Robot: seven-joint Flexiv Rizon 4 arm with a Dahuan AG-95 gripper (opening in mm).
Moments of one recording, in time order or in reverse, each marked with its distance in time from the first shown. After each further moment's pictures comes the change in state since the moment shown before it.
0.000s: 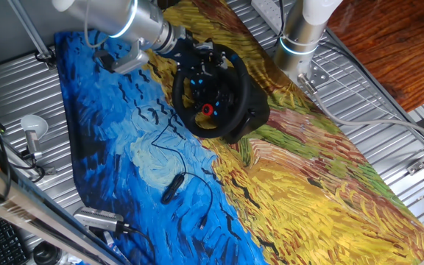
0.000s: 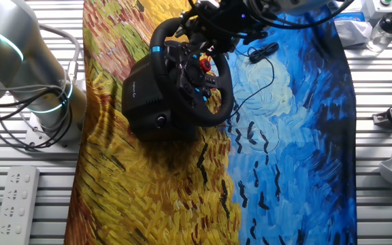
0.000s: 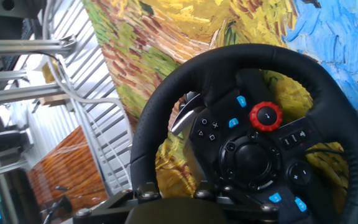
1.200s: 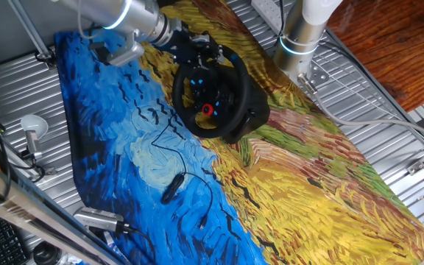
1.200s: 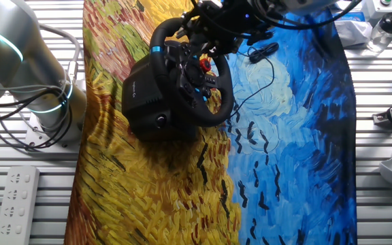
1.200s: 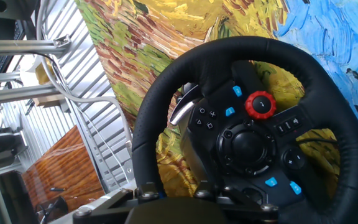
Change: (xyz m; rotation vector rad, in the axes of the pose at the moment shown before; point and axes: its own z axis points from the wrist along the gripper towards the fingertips) arm 0.013 0.000 -0.010 0.021 0.006 0.007
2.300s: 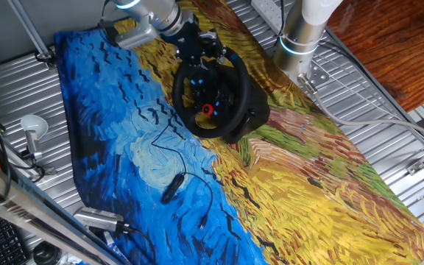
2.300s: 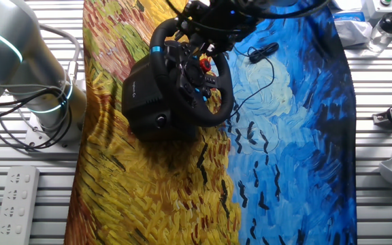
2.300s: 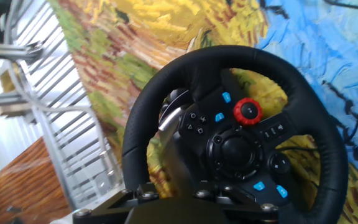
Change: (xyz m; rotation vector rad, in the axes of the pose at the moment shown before) arm 0.001 0.000 0.001 0.137 -0.093 0.000
